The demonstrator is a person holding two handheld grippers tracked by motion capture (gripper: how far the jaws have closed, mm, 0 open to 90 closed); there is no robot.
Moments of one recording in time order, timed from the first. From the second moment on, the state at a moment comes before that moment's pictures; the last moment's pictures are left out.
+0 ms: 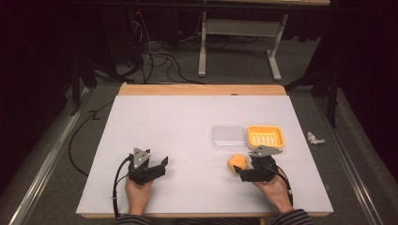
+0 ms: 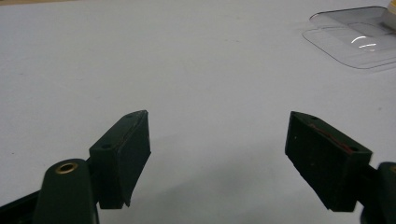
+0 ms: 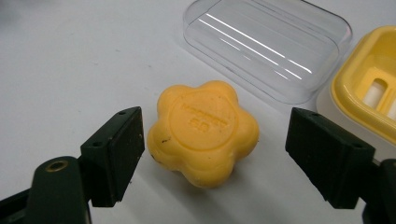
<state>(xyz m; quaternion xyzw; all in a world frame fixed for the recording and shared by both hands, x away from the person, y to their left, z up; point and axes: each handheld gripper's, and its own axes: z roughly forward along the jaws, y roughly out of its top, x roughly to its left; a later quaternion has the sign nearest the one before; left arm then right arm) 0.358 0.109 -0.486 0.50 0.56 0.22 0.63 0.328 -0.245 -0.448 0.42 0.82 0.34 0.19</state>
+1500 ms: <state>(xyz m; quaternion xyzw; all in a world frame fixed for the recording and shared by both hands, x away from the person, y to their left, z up) 0.358 0.109 -0.486 0.49 0.56 0.22 0.63 0.345 -0.219 -0.467 0.42 0.85 0.27 0.18</state>
